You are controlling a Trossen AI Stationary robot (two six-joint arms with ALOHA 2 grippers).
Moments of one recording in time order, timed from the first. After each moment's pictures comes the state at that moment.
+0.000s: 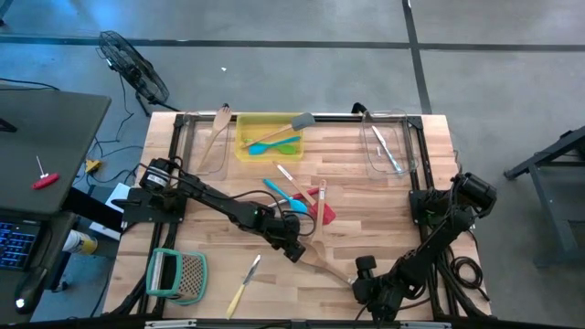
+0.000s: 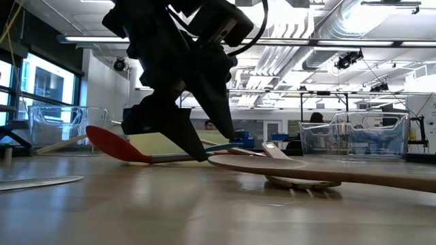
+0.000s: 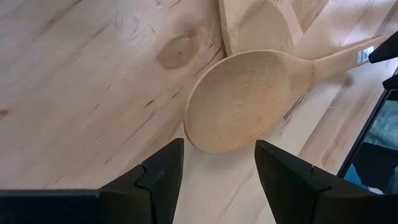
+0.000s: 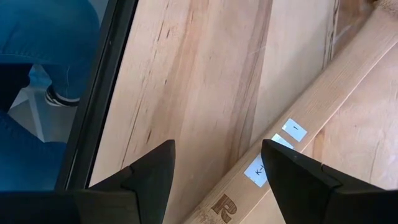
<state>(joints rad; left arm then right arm) -0.29 1.90 1.20 -0.19 0.09 -1.18 0.93 1.79 0.97 -0.28 0.26 0.70</state>
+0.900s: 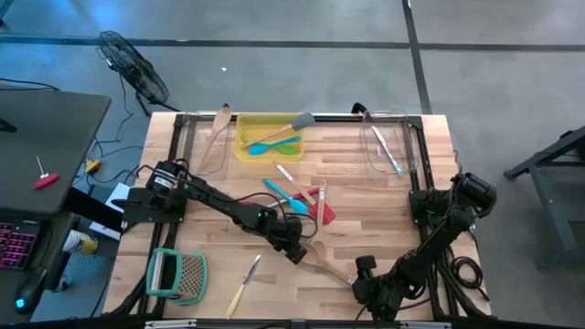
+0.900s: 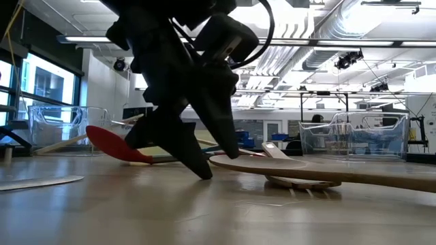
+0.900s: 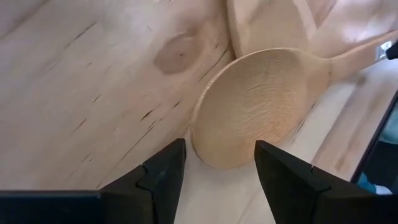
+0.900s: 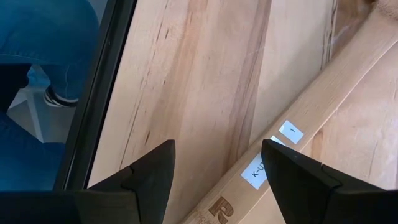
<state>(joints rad) -0.29 1.97 1.20 -0.14 0.10 -1.15 0.93 1.79 0.97 -0.28 0.26 0.70</state>
